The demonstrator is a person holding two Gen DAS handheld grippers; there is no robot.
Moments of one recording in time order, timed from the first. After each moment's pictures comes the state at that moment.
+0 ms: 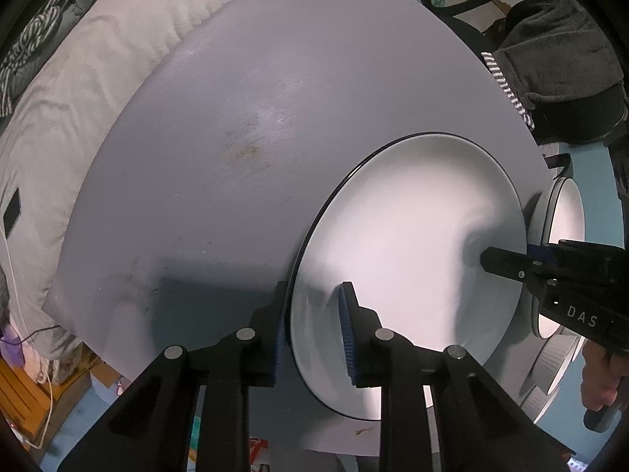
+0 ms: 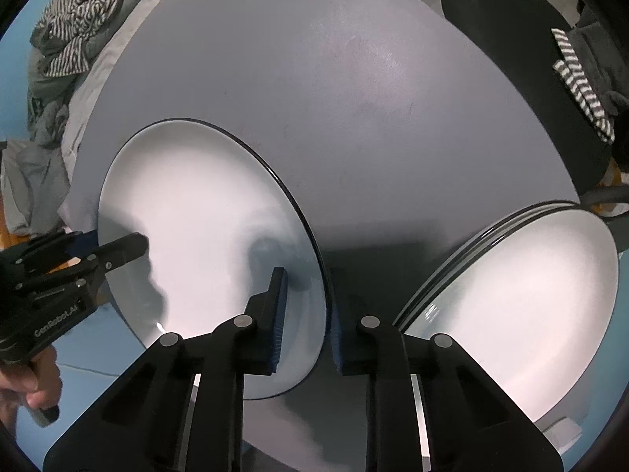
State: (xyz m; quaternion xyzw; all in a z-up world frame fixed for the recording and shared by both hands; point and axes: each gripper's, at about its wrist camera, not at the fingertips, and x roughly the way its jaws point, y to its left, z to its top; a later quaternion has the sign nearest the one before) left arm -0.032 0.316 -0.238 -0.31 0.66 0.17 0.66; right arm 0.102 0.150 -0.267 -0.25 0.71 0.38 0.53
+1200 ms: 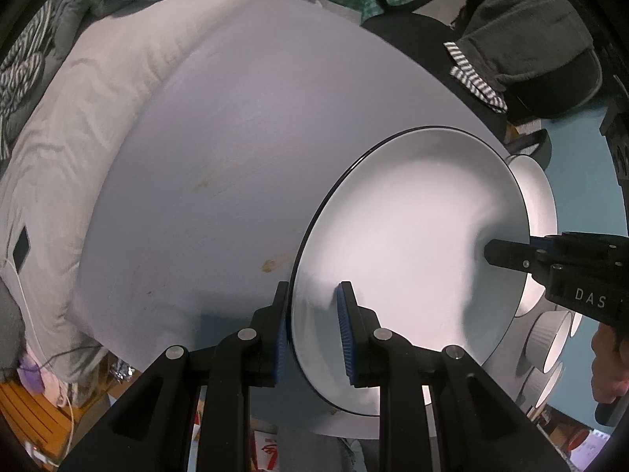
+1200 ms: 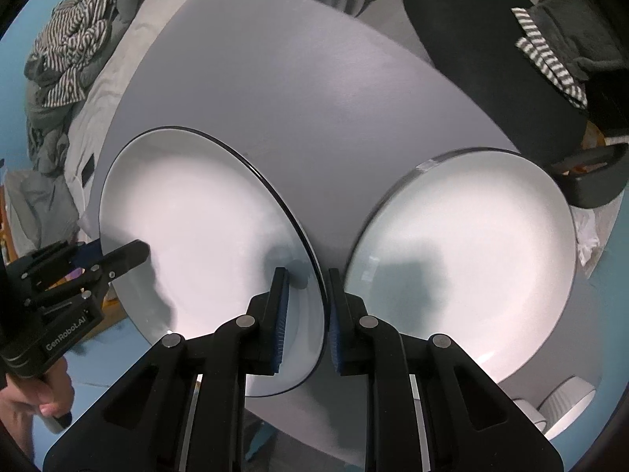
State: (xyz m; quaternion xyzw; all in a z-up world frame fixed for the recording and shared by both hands) left arm 0.013 0.269 -0.195 -0.27 0.67 0.14 0.68; right arm 0.123 0.113 -0.231 -0.21 0.72 0.35 0.55
